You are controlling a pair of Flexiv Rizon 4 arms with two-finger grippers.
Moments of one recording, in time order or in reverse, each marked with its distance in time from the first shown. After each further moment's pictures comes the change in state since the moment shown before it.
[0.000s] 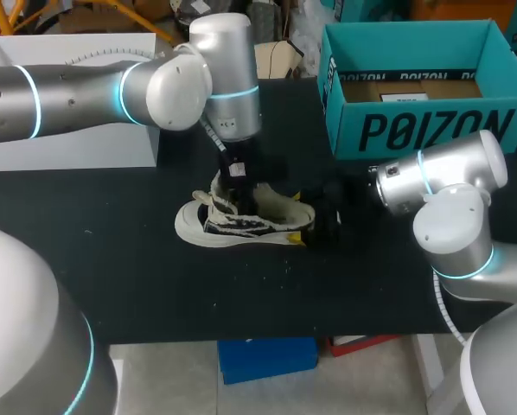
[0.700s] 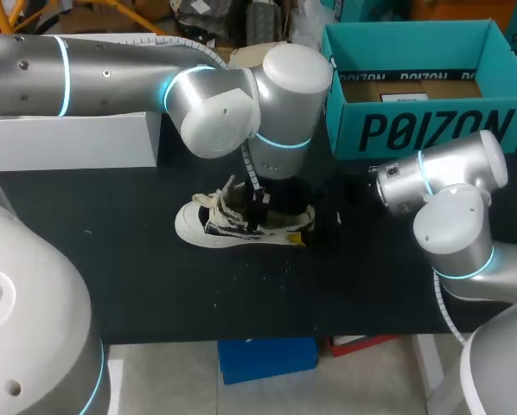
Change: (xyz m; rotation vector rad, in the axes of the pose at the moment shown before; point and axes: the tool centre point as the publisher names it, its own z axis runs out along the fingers) left arm -0.001 0.000 0.002 -0.357 -0.351 0.023; right arm 0.000 0.000 0.000 0.001 0.000 0.000
